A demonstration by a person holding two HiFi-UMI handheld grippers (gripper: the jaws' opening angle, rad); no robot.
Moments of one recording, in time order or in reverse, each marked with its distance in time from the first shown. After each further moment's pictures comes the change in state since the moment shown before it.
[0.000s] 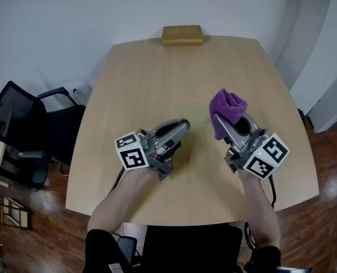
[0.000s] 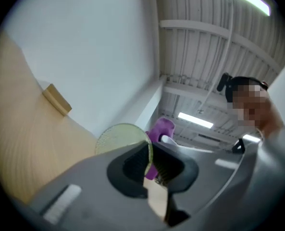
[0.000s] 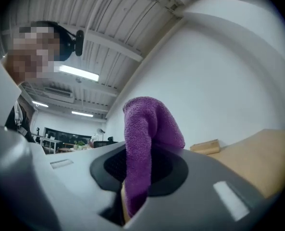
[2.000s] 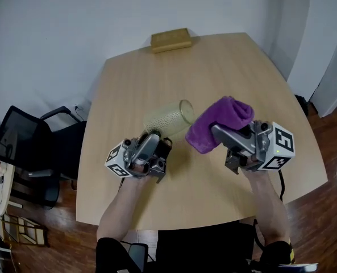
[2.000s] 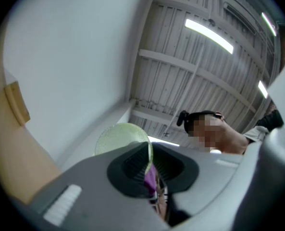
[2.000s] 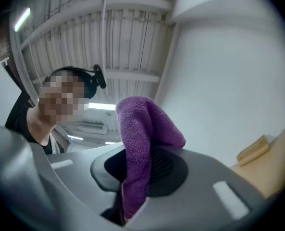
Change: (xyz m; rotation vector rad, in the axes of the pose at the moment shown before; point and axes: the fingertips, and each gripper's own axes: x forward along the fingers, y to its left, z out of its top) left arm -0.027 -0.066 0.054 0.022 -0.294 -0.462; right arm -0.031 0.047 0.058 0.153 -0.281 0.426
